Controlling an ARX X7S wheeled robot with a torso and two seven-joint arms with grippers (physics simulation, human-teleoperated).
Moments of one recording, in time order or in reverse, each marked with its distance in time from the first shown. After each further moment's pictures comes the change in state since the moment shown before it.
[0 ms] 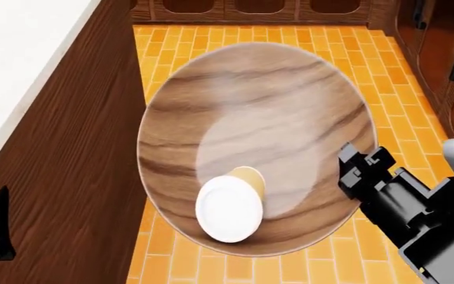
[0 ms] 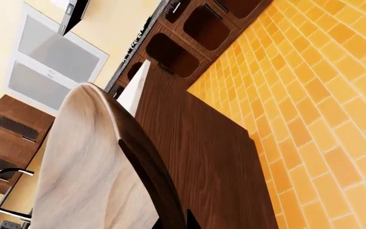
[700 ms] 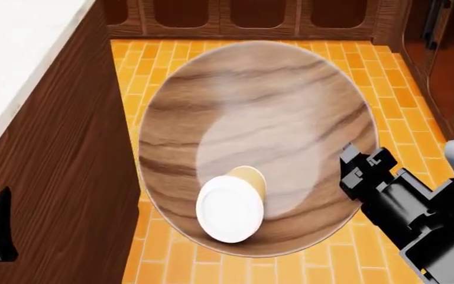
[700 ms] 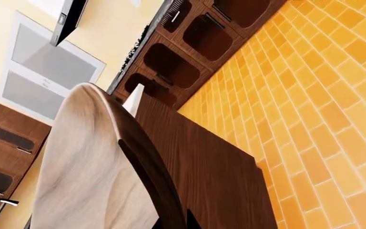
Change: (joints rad) left arm 0.000 0.000 0.012 -0.005 0.005 0.008 0.000; right arm -0.008 0.006 0.000 -0.007 0.015 -0.006 0.000
